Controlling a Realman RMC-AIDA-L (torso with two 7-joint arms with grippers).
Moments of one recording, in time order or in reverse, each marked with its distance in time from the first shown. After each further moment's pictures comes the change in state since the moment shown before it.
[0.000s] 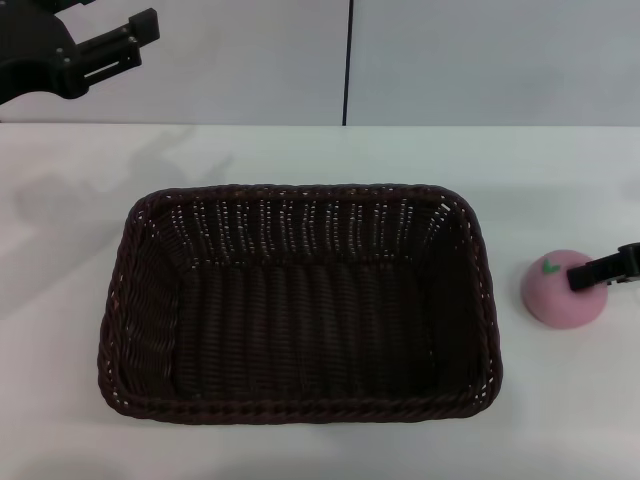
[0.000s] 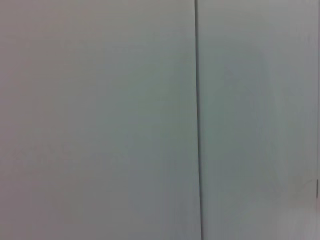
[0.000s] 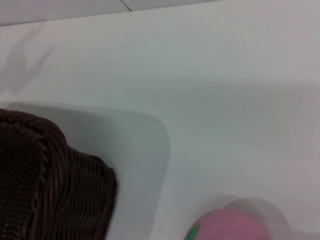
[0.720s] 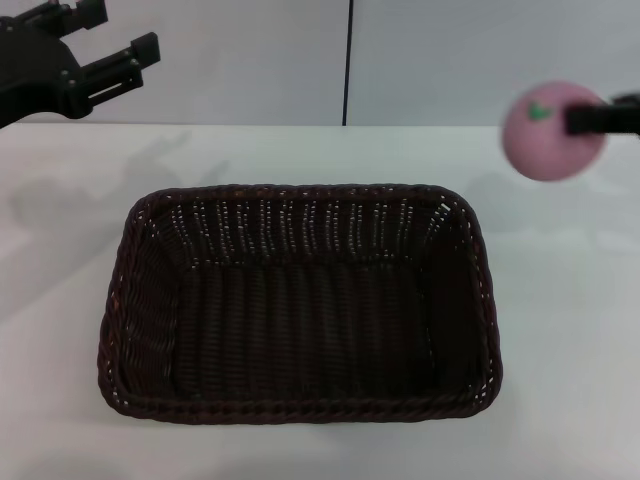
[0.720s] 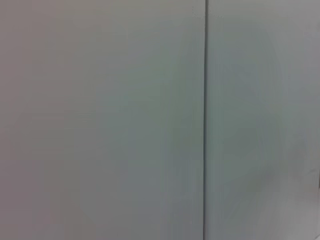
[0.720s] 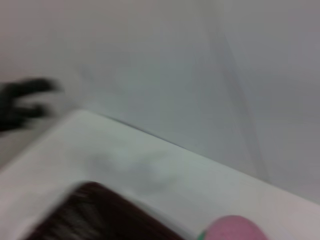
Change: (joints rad) left arm -0.004 -0.002 0.000 -0.065 -0.001 -0.002 0.026; right arm -0.080 0.077 -0.082 -0.658 0.356 -0.191 0.057
